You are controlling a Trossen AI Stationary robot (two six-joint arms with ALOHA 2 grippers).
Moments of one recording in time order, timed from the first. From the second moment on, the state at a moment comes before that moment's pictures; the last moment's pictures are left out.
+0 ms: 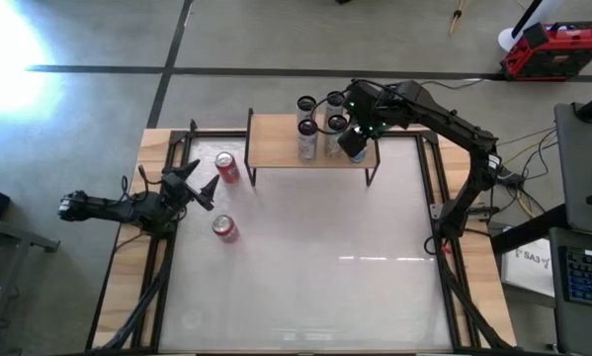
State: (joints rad) left arm -0.15 0.02 0.01 0.12 -1.06 -0.01; right arm -0.47 1.70 1.98 -1.48 0.17 0.34
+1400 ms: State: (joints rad) left arm -0.15 0.02 0.01 0.12 -1.06 -0.01; right arm -0.47 1.70 1.98 -1.52 0.24 0.79
